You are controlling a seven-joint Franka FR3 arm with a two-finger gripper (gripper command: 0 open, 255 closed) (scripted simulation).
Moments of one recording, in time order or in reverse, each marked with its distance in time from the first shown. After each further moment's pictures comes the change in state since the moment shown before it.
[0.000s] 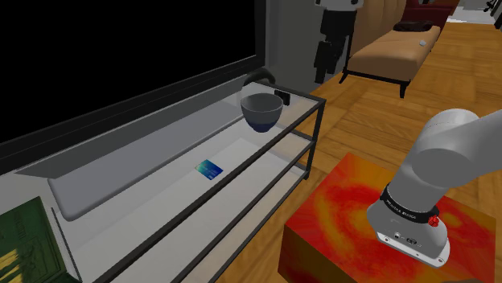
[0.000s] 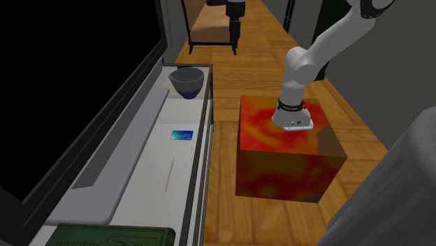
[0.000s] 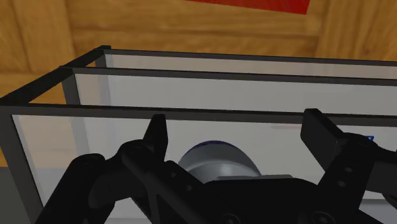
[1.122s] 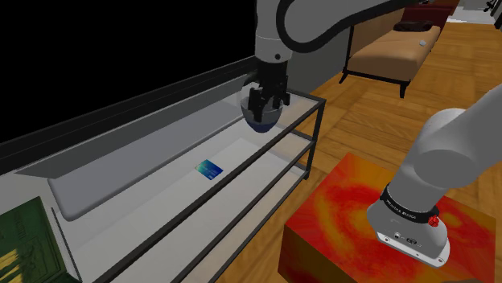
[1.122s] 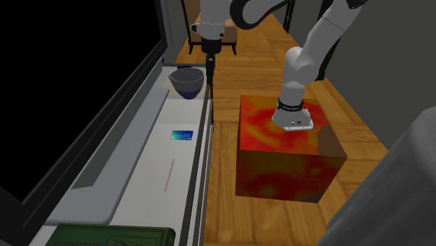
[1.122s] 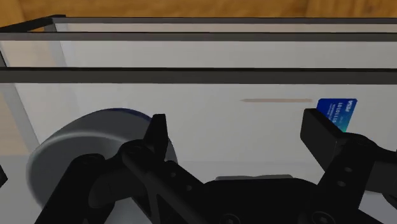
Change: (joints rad) arm 0.043 0.325 0.293 0.011 0.077 0.390 0.315
